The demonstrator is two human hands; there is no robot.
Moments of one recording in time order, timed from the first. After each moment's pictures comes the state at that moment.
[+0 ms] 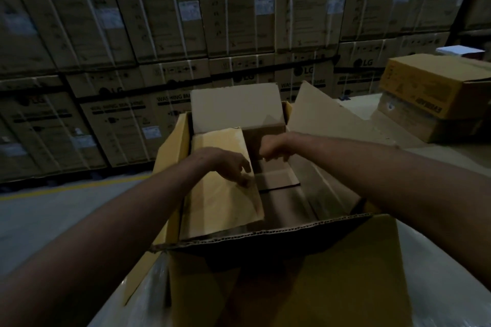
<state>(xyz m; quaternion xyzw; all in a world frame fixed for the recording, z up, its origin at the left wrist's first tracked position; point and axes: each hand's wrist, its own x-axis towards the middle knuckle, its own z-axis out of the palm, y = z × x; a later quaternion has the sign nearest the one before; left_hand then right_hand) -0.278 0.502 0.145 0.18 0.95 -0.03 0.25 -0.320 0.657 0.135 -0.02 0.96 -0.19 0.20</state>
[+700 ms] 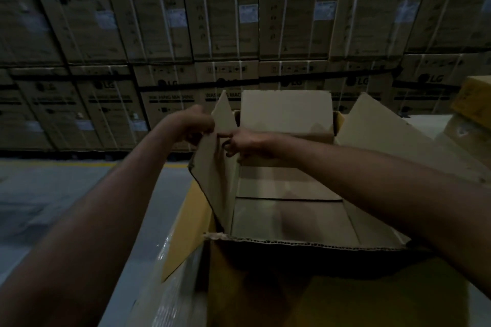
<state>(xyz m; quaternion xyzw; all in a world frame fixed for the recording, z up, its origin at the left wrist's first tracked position) -0.276 0.340 0.214 -0.10 0.94 0.33 0.04 -0.308 0.495 0.159 -0.19 0.87 -0.40 0.24</state>
